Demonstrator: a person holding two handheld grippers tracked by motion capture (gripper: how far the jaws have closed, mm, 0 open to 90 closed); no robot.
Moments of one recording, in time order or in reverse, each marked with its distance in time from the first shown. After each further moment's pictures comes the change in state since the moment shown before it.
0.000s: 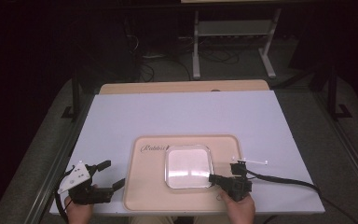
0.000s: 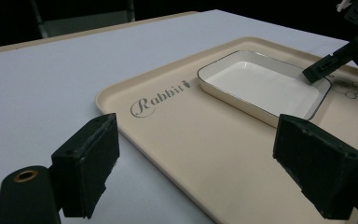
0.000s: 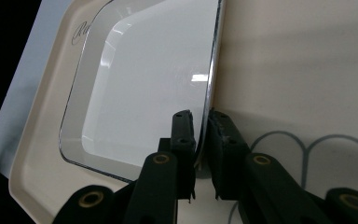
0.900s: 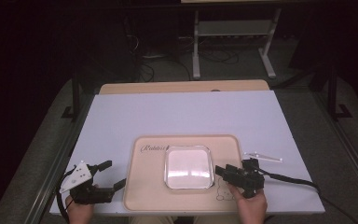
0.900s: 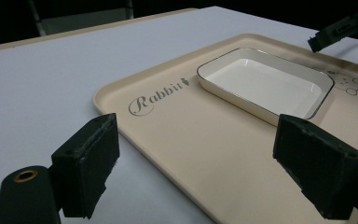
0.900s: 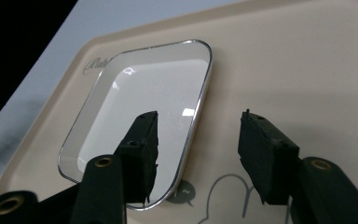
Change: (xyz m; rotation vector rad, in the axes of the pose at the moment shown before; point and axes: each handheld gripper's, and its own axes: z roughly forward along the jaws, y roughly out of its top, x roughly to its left) left arm -0.001 0.000 0.003 0.012 -0.006 0.007; right arm -0.005 0.014 -0.032 -0.157 -0.008 -0.165
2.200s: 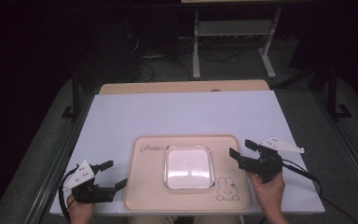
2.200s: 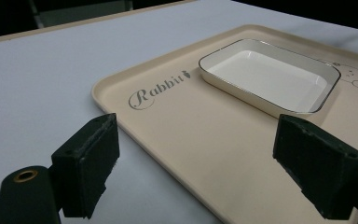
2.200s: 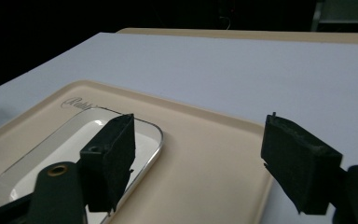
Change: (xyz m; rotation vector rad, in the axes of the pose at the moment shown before) left arm 0.002 -0.001 0.005 0.031 0.002 0.006; right arm -0.032 0.041 -0.025 -0.241 -0.007 -0.370
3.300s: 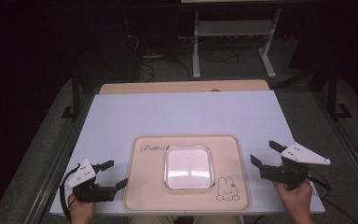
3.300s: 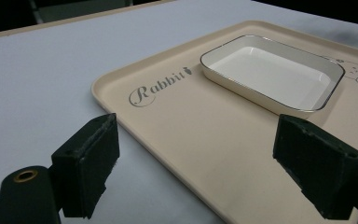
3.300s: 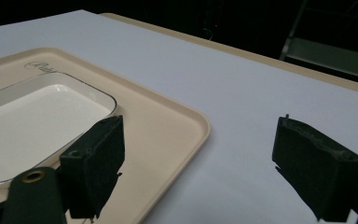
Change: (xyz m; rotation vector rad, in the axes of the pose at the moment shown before) left arm 0.001 0.000 0.003 0.016 0.001 -0.001; right arm -0.030 -0.010 -0.046 -0.020 -0.080 -0.230
